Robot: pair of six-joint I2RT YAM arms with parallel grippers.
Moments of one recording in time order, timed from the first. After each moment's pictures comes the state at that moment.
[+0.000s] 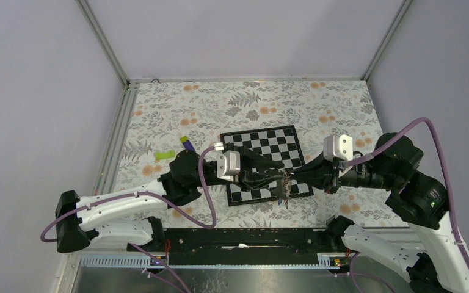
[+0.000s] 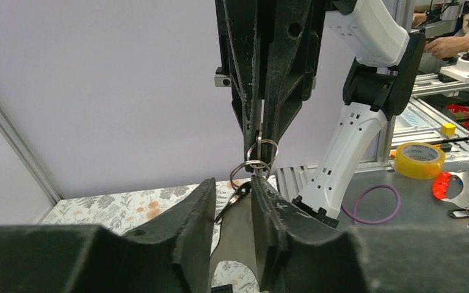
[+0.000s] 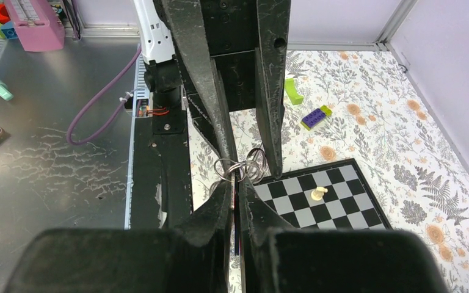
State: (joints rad) left arm -1.19 1.10 0.91 0.56 0.39 0.03; right arm 0.72 0.76 1.39 -0.85 -0.67 -0.26
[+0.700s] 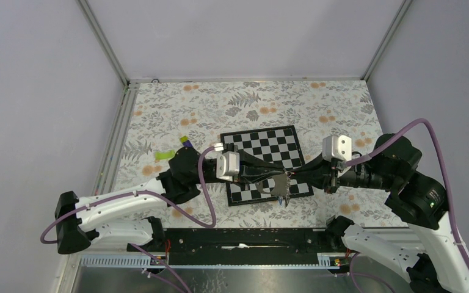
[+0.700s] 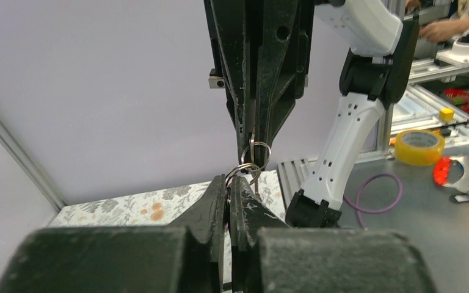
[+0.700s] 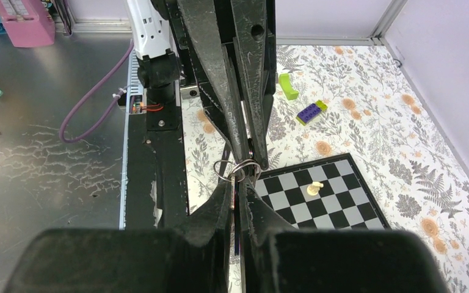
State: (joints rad) left arm -1.16 1.10 0.91 0.56 0.46 0.04; right arm 0.72 0.75 1.38 -0.85 -0.66 -0.27
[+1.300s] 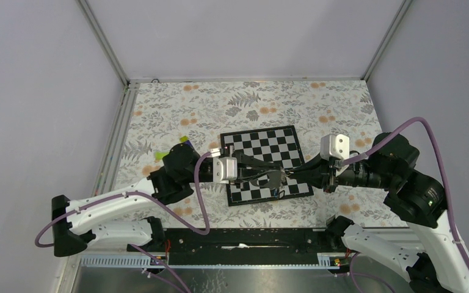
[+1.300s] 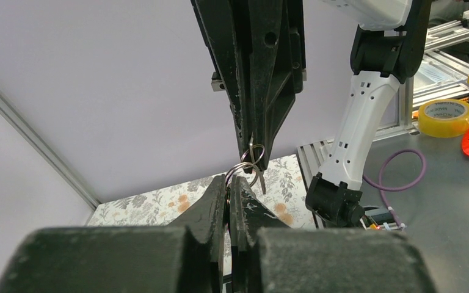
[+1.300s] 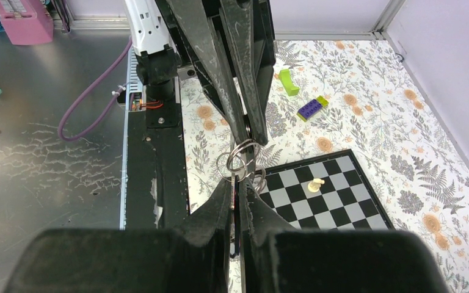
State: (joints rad) left arm -1.16 1.06 0.98 0.37 0.47 0.21; right arm 0.72 0.76 1.38 -0.86 -0.65 -0.27
